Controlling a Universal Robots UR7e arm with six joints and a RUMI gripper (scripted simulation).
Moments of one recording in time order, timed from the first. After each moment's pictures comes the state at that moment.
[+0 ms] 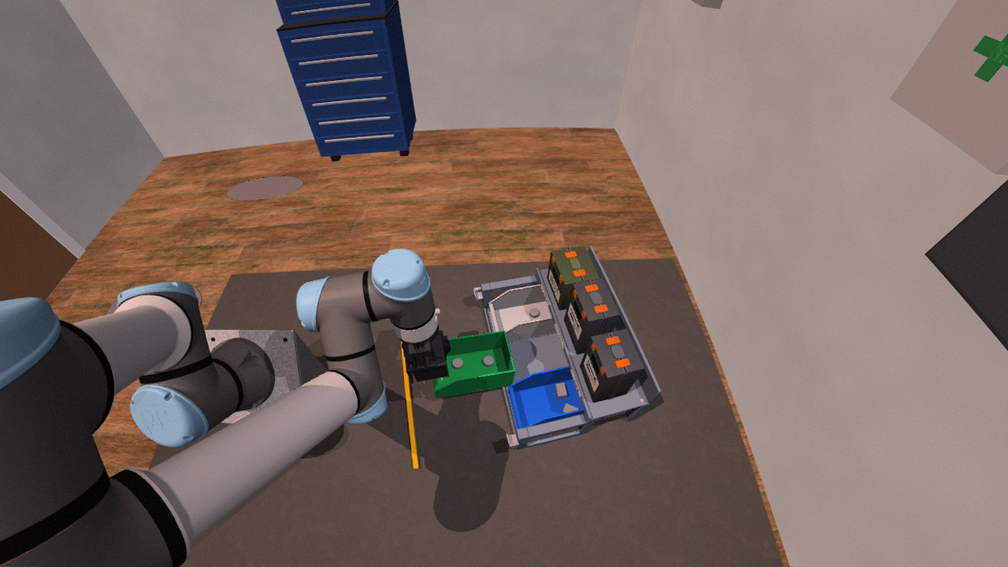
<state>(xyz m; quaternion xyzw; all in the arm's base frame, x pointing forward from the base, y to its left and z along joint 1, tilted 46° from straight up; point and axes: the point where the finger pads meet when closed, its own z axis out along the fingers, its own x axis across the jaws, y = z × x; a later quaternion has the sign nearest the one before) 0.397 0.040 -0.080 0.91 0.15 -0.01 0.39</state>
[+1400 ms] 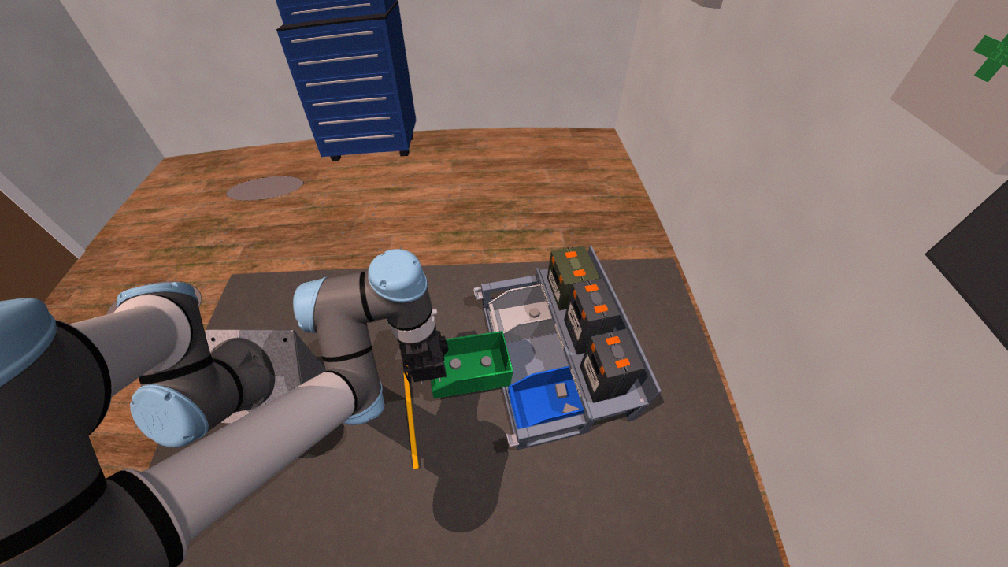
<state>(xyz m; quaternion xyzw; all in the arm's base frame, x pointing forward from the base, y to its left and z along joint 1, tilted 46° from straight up) 0.393 0.039 -0.080 0.91 0.15 -0.01 0.39</state>
